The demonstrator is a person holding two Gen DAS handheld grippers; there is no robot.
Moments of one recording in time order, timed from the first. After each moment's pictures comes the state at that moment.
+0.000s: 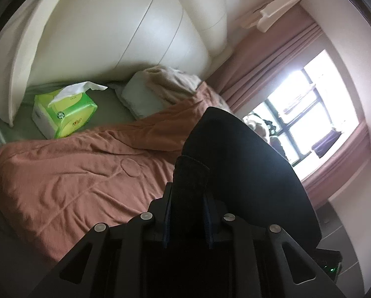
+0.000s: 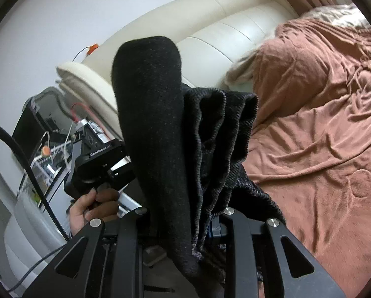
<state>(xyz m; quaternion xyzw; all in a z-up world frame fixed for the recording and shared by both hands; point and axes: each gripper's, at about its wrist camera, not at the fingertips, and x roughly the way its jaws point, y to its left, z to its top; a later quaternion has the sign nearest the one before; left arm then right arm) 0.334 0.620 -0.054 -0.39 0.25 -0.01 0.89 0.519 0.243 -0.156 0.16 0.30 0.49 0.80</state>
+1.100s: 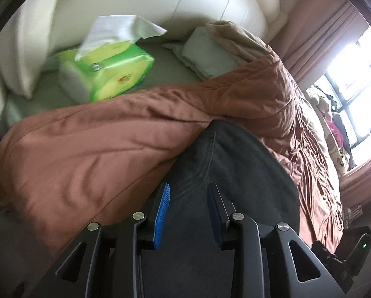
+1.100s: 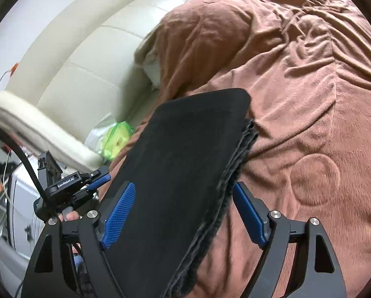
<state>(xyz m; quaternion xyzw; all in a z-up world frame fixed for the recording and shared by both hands) 0.379 0.641 -0.138 -0.33 0.38 0.12 0.85 0.579 0.243 -0.227 0.18 0.42 0.36 0.81</state>
